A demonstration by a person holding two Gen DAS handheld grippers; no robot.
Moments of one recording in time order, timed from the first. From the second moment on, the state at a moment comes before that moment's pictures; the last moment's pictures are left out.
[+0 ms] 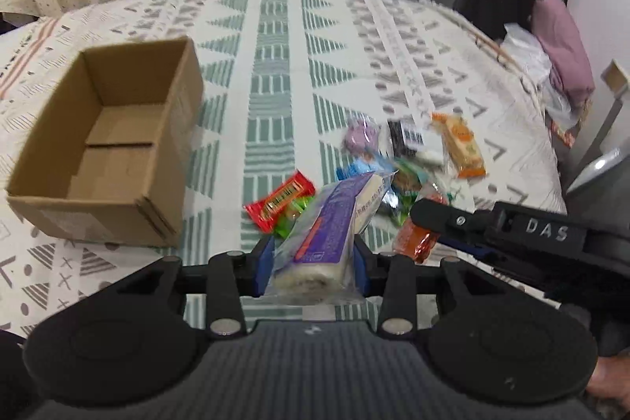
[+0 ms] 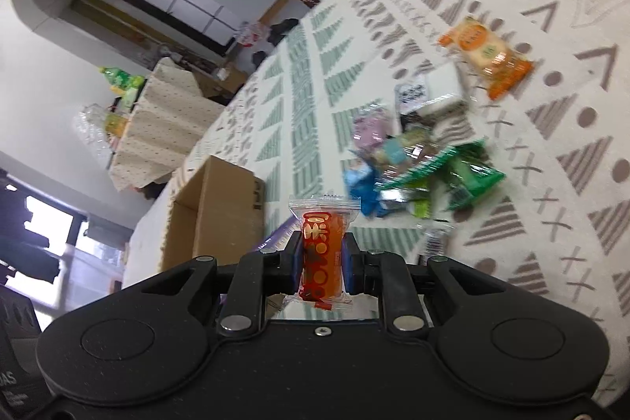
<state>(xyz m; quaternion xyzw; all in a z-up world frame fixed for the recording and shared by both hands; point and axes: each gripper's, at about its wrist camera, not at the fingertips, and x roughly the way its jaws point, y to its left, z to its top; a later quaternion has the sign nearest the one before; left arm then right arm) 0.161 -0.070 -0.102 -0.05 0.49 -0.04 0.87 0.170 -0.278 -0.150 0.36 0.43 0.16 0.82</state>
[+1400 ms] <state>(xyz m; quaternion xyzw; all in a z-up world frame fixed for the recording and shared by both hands) 0.193 0.098 -0.085 -0.16 0.44 0.13 0.87 0.242 -0.143 -0.130 0.33 0.39 0.31 0.80</state>
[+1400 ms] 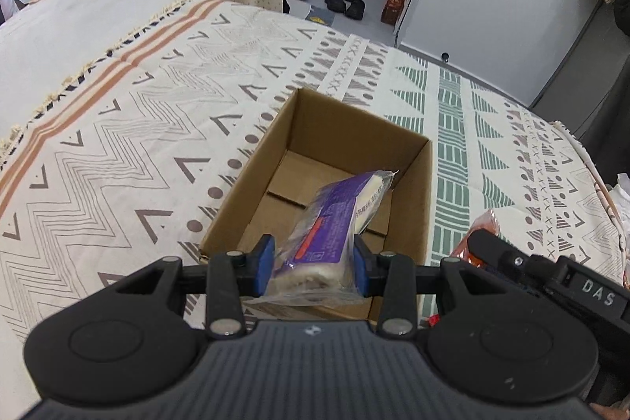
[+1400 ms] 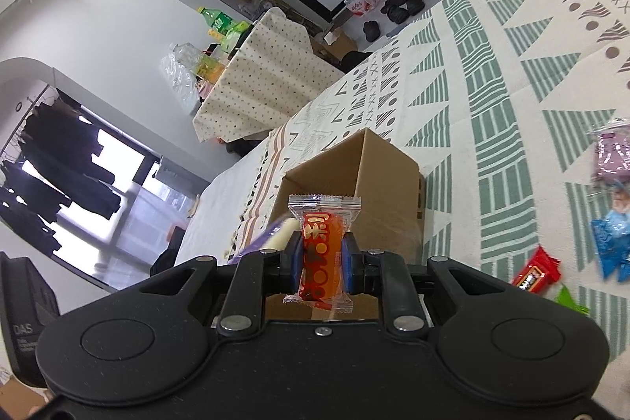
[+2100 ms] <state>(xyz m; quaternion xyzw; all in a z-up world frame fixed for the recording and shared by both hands) 0.196 0.122 -0.083 -0.16 0.44 0.15 0.87 0.242 -0.105 -0.117 0.30 0.40 0.34 0.79</state>
